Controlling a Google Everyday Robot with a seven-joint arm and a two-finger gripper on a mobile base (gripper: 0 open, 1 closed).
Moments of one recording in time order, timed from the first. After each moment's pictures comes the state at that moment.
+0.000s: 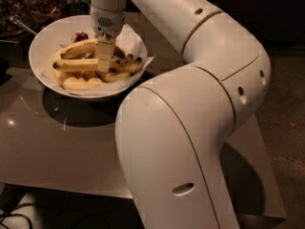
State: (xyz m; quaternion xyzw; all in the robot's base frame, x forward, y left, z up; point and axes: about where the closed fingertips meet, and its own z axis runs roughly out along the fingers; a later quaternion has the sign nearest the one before) arm 0.654 0.122 0.891 -0.71 0.70 0.08 0.07
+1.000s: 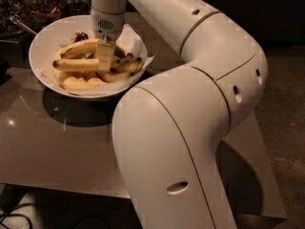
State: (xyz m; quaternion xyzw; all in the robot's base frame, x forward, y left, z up) arm 0.655 0.121 0.884 -0.71 0.70 0.08 0.06
